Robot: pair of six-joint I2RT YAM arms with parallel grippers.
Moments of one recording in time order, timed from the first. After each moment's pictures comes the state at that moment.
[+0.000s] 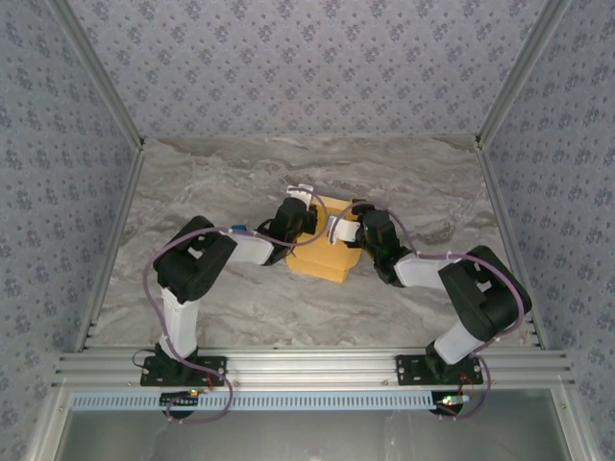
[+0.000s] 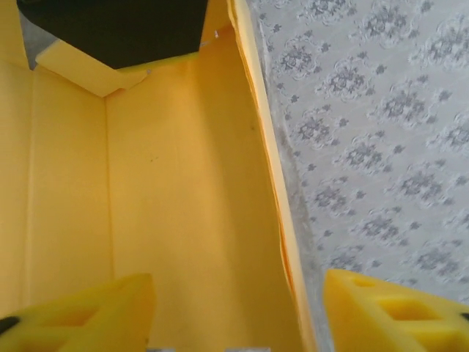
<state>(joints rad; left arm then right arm) -0.72 1.99 1.01 0.55 -0.28 -0.25 0.55 1.57 0.59 0.63 0.16 -1.08</state>
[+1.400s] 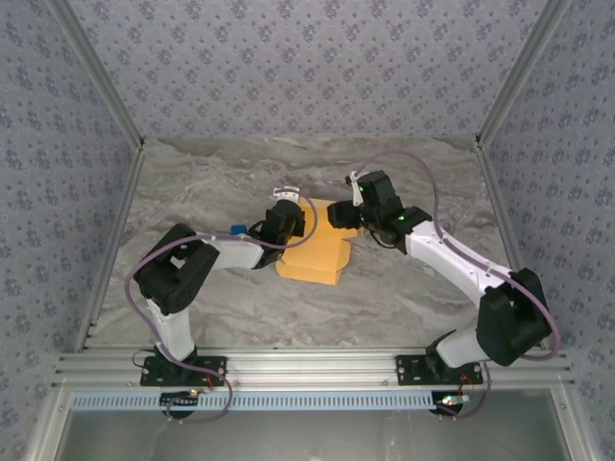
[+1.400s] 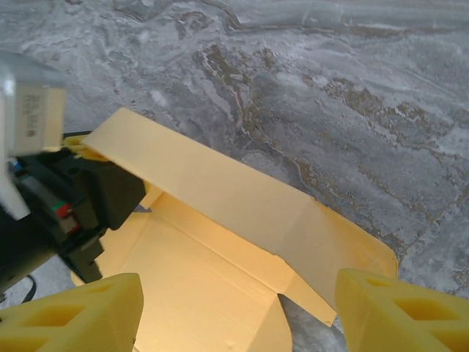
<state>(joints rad) -0.72 1.85 0.93 0.40 -0.42 -0.30 0.54 1.44 1.06 -0.33 -0.01 0.28</state>
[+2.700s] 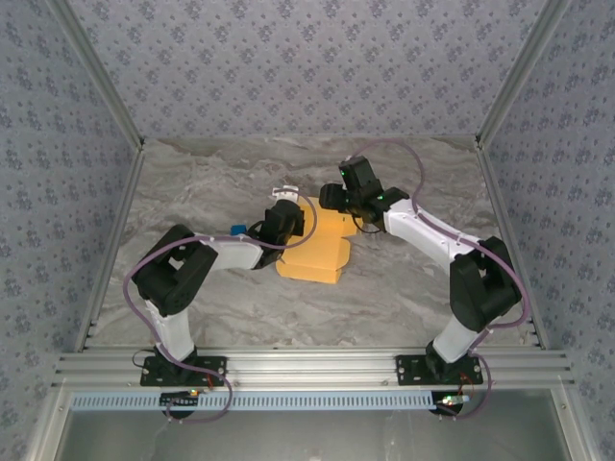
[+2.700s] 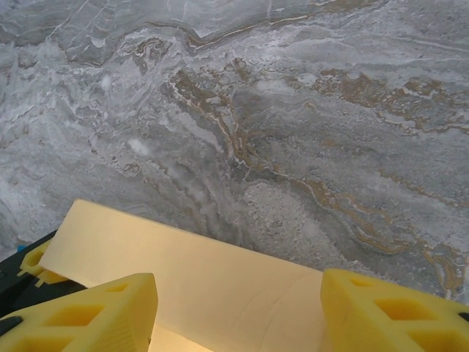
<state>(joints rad) -0.72 1.84 0.92 0.41 -0.44 -0.30 0.55 1.65 1.25 -0.36 0.06 0.55</state>
